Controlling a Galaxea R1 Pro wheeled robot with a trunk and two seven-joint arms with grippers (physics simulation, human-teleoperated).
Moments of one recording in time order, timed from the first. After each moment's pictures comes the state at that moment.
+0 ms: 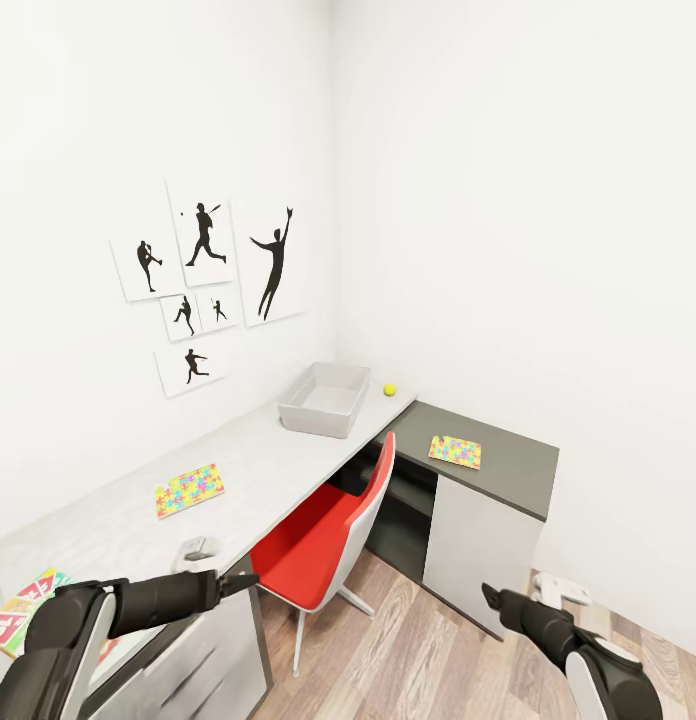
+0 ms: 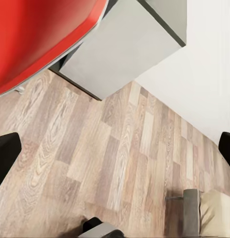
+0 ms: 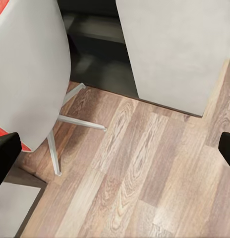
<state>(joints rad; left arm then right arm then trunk) -0.23 0.10 0.23 -1.46 0.01 1.04 -0.91 -0.08 -0.01 -0.20 -1.50 -0.23 0.66 0.01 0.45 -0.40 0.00</state>
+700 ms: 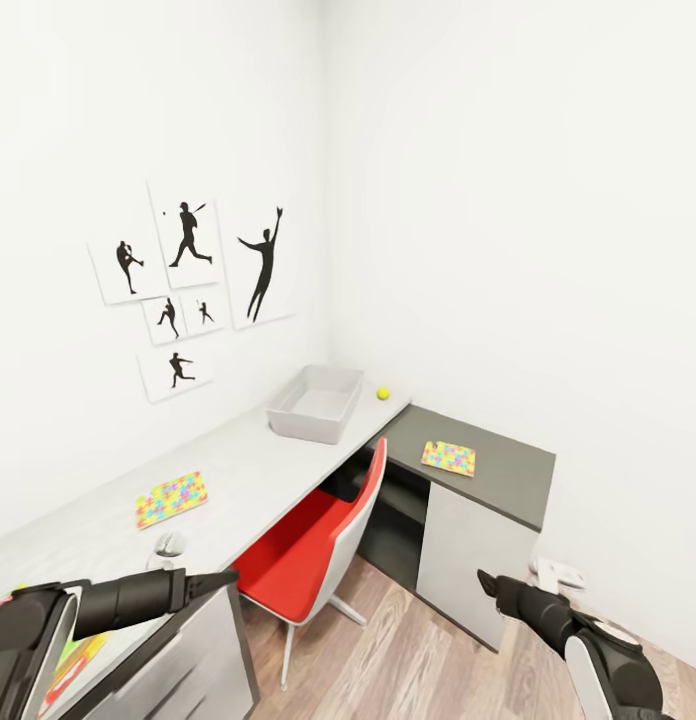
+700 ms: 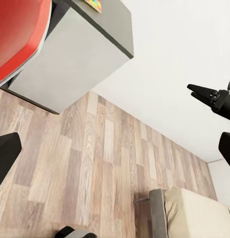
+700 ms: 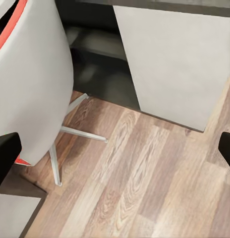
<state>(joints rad) -0.23 0.18 0.29 -1.45 -0.01 1.01 -1.24 -0.09 0.00 -0.19 -1.57 -0.23 0.73 0.01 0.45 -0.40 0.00</state>
